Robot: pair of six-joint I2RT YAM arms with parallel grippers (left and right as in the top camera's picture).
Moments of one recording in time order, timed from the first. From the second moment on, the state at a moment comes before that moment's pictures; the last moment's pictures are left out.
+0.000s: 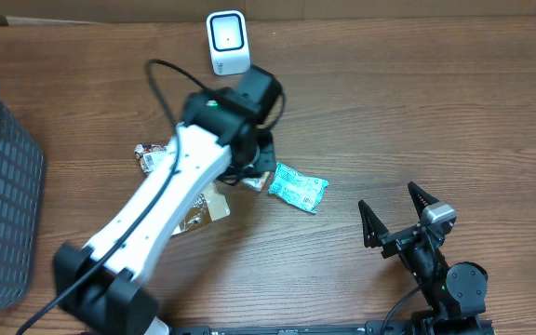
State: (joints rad) left arm -0.56 1.74 1.64 -1.31 0.03 -0.64; right arm 0.13 0.01 0.02 -0.01 -0.25 0.15
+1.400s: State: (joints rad) left arm -0.39 1.95 2.29 -1.61 -0.22 -0.53; right arm 0.13 0.01 0.02 -0.01 -0.25 0.15
